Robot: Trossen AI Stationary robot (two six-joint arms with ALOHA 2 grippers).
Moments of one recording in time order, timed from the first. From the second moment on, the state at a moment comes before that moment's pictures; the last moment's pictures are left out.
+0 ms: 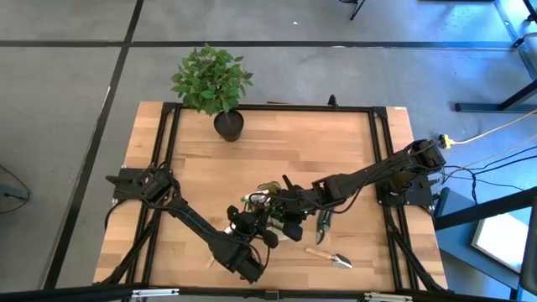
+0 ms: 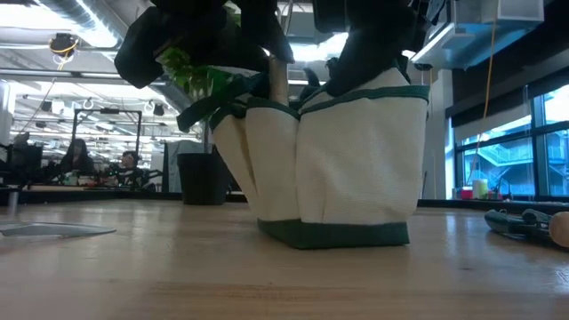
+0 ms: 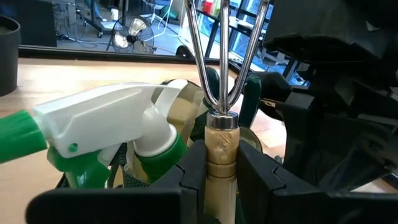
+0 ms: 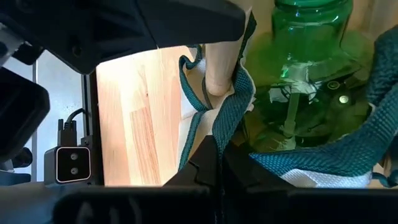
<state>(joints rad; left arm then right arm) -0.62 2.17 1.63 -0.99 -1.38 -1.85 0.33 1.73 1.19 -0.35 -0.05 0.67</state>
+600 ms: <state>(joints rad) -0.64 2.20 1.63 -0.93 -1.35 -1.85 0.33 1.73 1.19 -0.33 -0.02 0.68</state>
